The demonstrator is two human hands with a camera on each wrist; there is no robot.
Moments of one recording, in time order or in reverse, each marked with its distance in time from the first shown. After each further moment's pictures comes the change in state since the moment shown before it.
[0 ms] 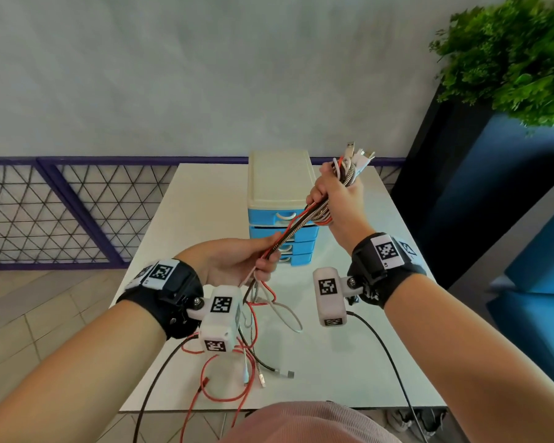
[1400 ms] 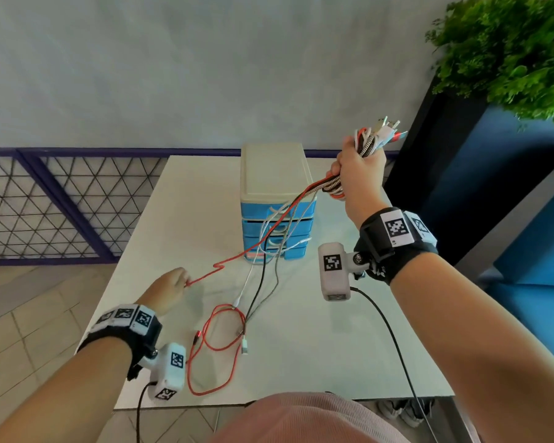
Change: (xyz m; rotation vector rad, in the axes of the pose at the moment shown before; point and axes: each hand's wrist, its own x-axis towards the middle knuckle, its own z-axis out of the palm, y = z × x) left_hand -0.015 -0.121 -0.132 0.811 0.885 -0.005; right_hand 0.021 -0.033 -0.002 -0.251 0.338 -0.113
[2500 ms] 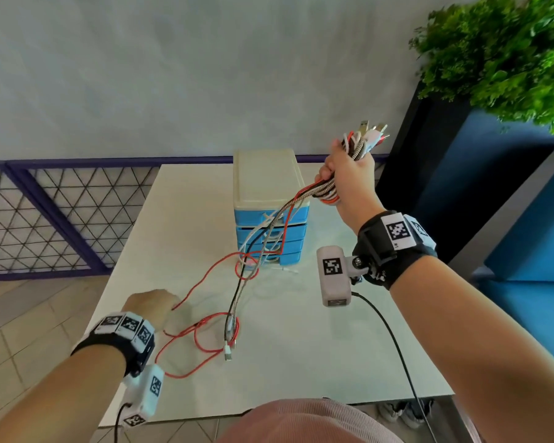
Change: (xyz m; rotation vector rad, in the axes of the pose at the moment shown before) left_hand -0.005 -0.005 -0.017 0.989 -0.214 0.151; right_hand -0.005 -0.005 -0.002 0.175 -0.142 0.072
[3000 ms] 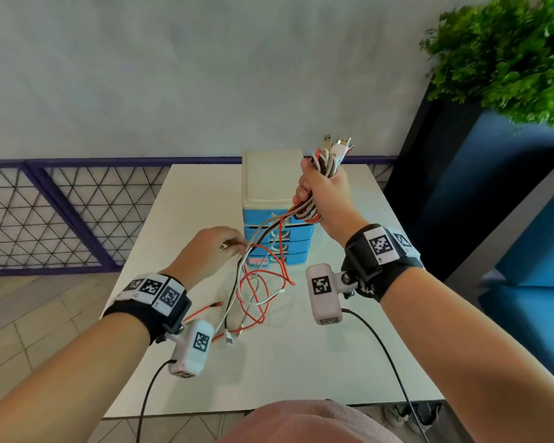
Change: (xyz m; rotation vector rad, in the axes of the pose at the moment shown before) left_hand 0.008 0.063 -0.103 -0.857 0.571 0.384; right_hand -0.025 0.025 0.016 -0.108 -0.251 0.074
